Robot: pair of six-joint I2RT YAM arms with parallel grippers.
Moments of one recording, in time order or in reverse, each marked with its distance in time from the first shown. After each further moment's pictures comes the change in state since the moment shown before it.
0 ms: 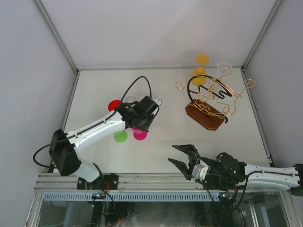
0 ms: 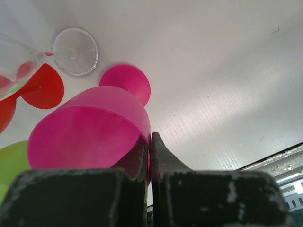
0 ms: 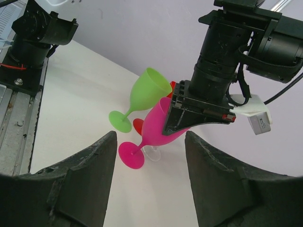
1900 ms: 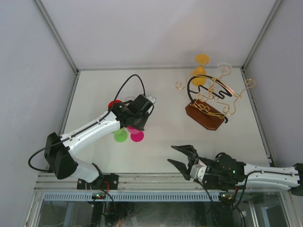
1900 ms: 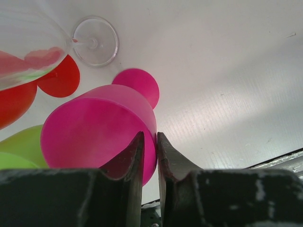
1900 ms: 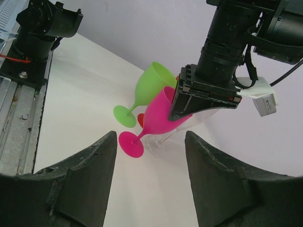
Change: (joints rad) left arm 0.043 -0.056 -0.019 -0.029 -0.021 -0.014; right arm 0.000 0.017 0.000 -0.013 0.001 0.010
